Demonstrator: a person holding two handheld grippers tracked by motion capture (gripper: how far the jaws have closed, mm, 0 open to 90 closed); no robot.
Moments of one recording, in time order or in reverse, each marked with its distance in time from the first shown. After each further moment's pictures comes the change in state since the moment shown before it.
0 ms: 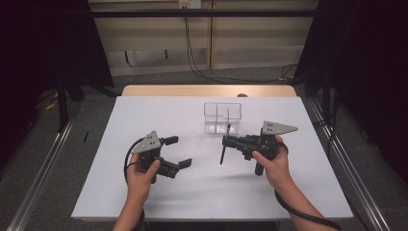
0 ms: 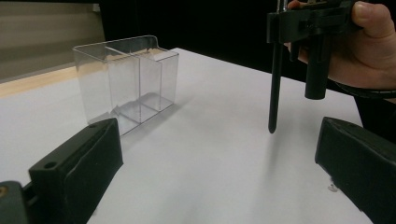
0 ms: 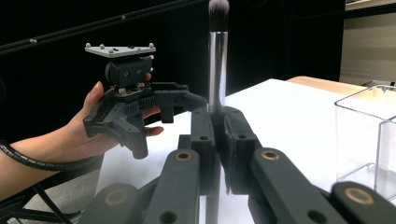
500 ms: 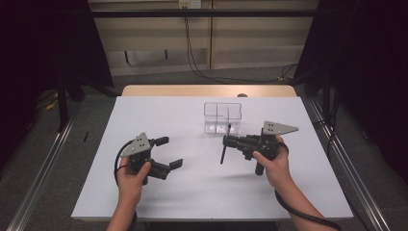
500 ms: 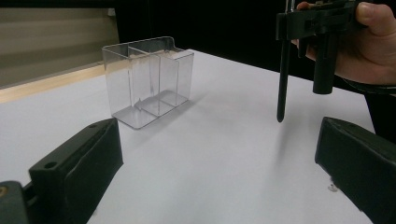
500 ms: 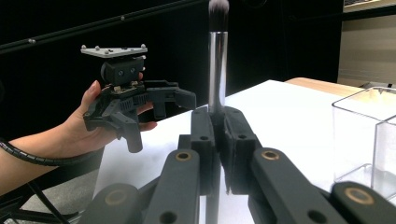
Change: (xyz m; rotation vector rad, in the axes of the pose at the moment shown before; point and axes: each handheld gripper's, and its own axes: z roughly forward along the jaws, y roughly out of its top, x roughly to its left) left arm 0.004 -0.004 -0.024 -0.011 0.040 0.006; right arm 0.000 0.000 -0.001 -0.005 -0.006 -0.004
